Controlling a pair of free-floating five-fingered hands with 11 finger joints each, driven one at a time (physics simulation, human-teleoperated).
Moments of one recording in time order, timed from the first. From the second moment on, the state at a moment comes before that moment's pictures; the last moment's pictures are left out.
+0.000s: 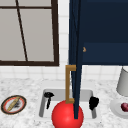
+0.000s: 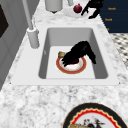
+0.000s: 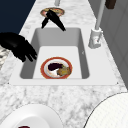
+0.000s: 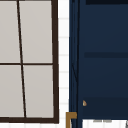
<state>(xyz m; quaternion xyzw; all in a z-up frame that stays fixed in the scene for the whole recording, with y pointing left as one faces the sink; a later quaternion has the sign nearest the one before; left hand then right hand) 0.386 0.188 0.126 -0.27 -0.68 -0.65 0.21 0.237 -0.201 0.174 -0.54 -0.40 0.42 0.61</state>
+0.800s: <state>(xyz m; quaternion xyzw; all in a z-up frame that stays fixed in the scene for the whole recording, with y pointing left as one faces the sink) 0.301 0.237 0.218 -0.27 -0.67 -0.66 0.21 0.237 -0.201 0.174 -0.54 -0.40 0.42 0.61</state>
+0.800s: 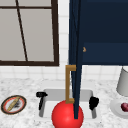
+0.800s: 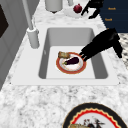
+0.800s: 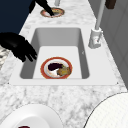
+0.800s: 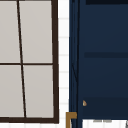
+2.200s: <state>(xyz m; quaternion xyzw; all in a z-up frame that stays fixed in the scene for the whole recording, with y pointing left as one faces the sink) 0.151 0.228 0.239 -0.26 -0.66 -0.67 0.21 0.236 -0.201 0.174 -0.54 -0.40 0.42 0.61</state>
